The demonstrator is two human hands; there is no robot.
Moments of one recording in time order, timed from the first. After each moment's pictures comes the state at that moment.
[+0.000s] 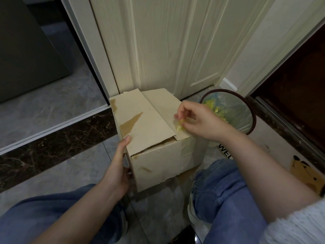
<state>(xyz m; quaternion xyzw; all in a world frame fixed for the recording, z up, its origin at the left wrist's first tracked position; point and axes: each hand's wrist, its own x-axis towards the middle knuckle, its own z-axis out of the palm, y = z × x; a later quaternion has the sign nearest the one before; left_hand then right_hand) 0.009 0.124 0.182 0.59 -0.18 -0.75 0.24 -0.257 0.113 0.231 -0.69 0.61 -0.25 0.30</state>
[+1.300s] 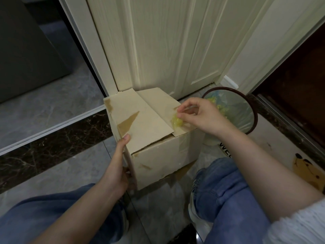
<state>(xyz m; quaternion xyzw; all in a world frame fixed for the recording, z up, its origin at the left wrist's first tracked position) 0.006 0.119 0.180 0.61 -0.17 -0.74 0.22 -0.254 0.103 0.229 -0.52 0.70 -0.34 0.35</state>
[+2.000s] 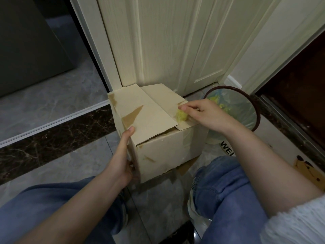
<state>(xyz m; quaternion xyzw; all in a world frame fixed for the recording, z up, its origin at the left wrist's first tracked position) 0.001 0.118 0.185 0.59 -0.16 -0.75 0.23 -0.259 0.103 0.234 -0.60 0.70 -0.19 0.33</state>
